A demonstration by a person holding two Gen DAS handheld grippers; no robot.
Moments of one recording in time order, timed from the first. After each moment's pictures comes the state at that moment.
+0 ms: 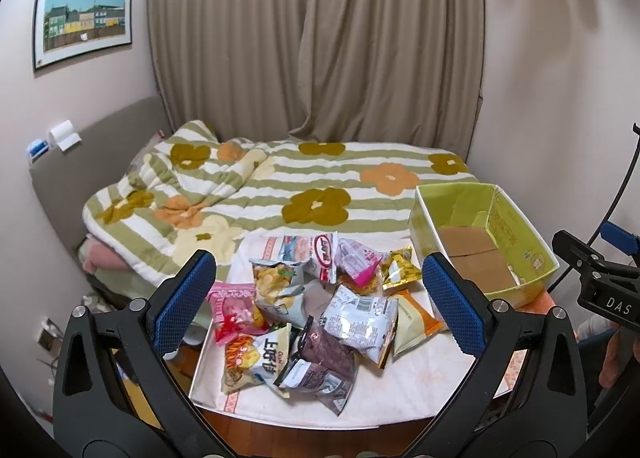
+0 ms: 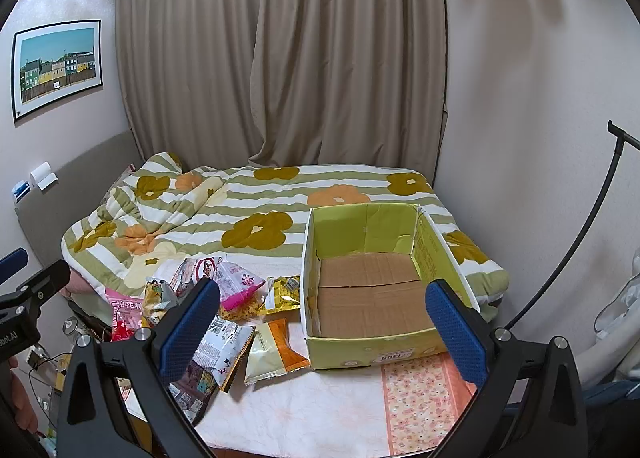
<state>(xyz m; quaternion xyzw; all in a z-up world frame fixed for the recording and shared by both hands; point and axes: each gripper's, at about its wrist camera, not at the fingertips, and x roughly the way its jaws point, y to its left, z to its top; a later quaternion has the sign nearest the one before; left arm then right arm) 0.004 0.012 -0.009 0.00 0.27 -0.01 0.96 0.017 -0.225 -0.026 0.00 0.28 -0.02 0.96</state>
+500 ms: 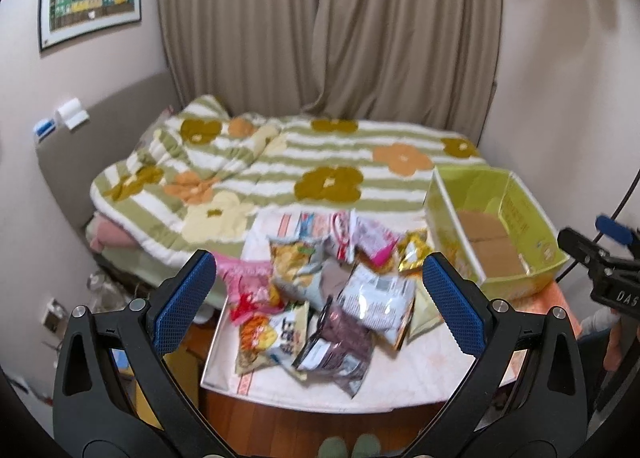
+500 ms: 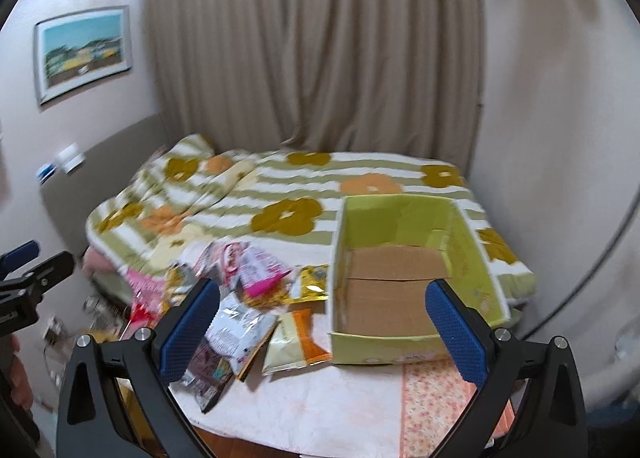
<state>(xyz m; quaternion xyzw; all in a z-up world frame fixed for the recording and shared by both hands) 0.012 0.037 -0.022 -0.01 0.32 0.01 0.95 0.035 -0.225 -0.038 -0.01 0.31 0.07 0.95</state>
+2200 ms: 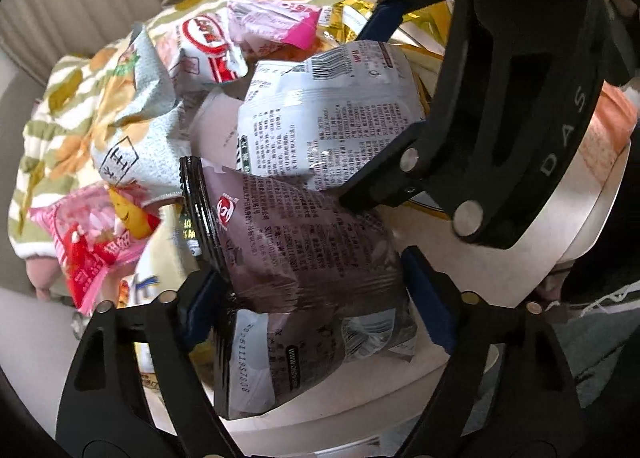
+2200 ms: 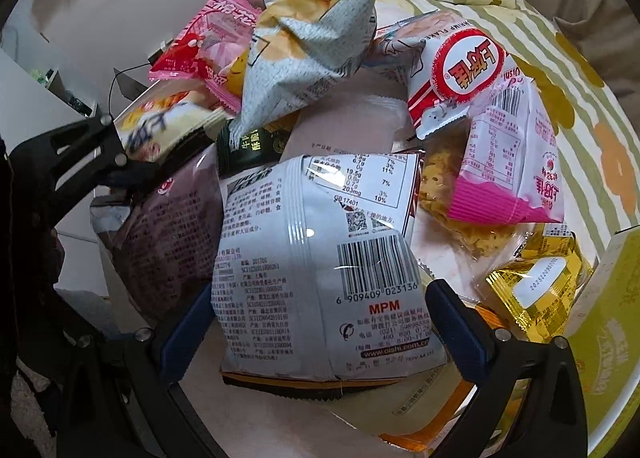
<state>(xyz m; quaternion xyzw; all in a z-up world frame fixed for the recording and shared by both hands) 0.105 -0.011 -0.255 0.16 0.52 -0.17 0.82 0.200 -0.074 -0.273 -0.26 0.56 0.41 0.67</state>
